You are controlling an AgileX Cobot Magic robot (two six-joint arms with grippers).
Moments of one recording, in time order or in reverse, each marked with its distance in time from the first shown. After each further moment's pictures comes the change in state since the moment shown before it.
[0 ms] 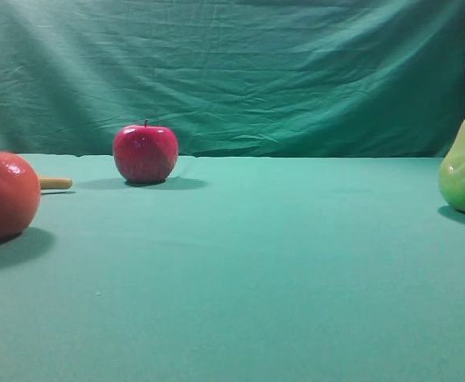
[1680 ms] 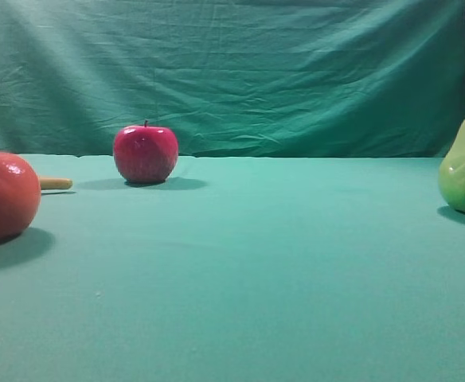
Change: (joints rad) left arm 0.000 0.000 0.000 0.000 0.000 0.000; right arm -0.161 -0.378 0.784 0.011 -0.478 -0.090
